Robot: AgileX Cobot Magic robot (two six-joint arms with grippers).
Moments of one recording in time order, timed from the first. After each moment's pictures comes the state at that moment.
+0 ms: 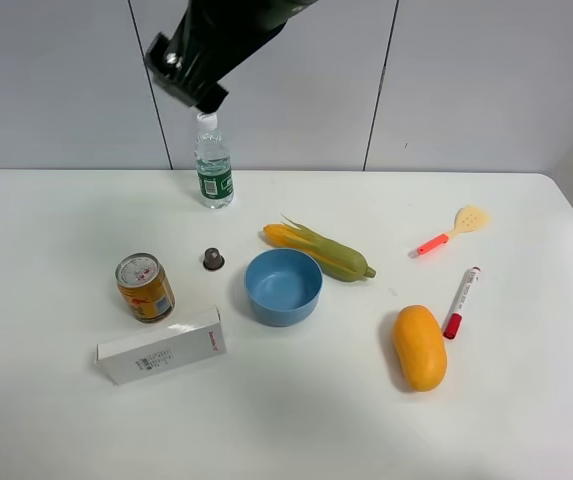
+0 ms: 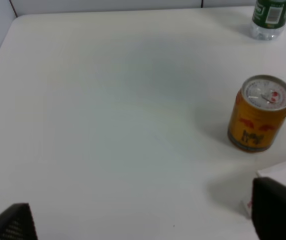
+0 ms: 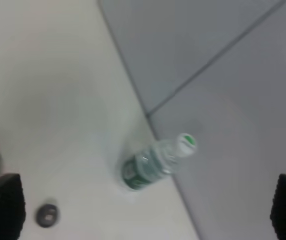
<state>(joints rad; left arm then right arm) 0.09 -0.01 -0.51 -0.01 1.05 0.02 0.87 1.66 -1.75 -0.29 0.71 -0.32</state>
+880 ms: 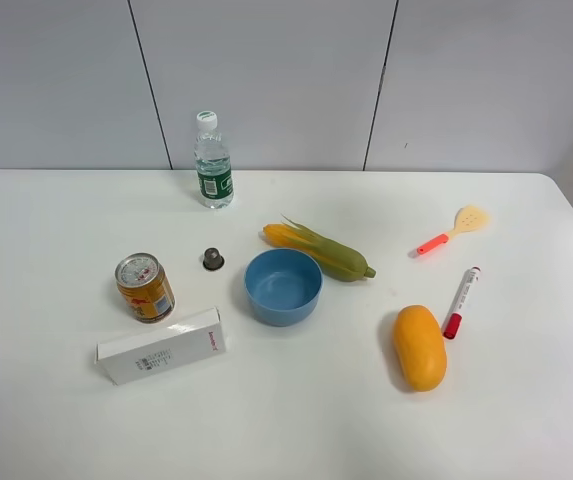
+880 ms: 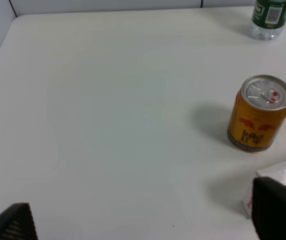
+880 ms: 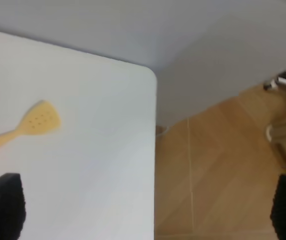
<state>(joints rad) 0.09 -0.01 -0.51 -0.01 1.05 0.02 -0.07 1.33 -1.74 -0.28 1.21 -0.21</state>
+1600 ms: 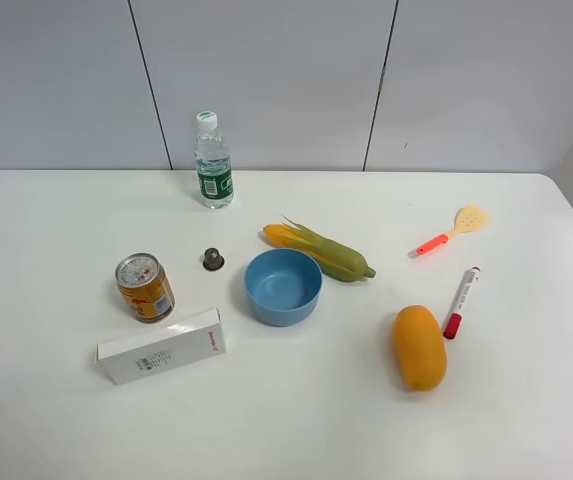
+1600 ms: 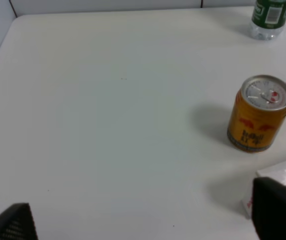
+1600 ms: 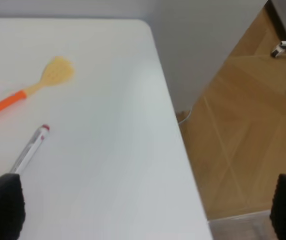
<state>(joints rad) 0.09 -0.01 -0.51 -0.01 1.05 0.02 -0.11 0.51 -1.04 -0.20 1.20 -0.06</state>
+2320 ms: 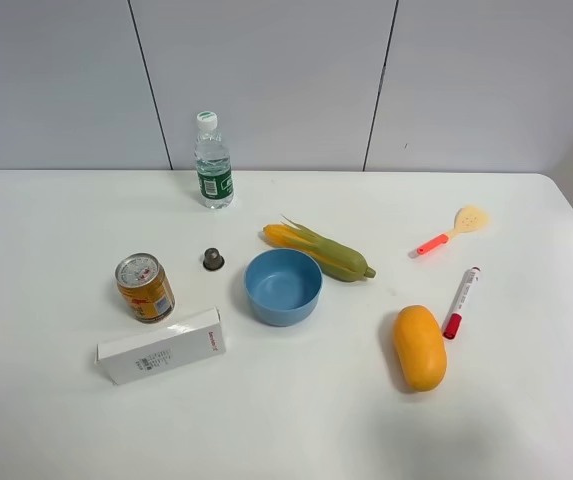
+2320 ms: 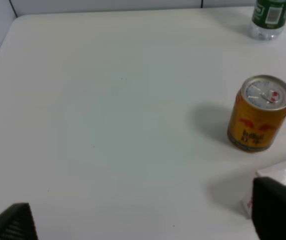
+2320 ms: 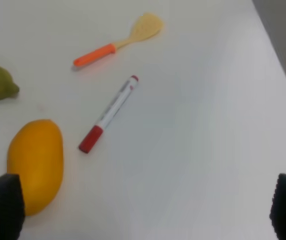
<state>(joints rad) 0.09 -0.01 -0.51 -0.01 1.05 0.02 -0.11 0.00 -0.53 0.02 1.10 -0.05</state>
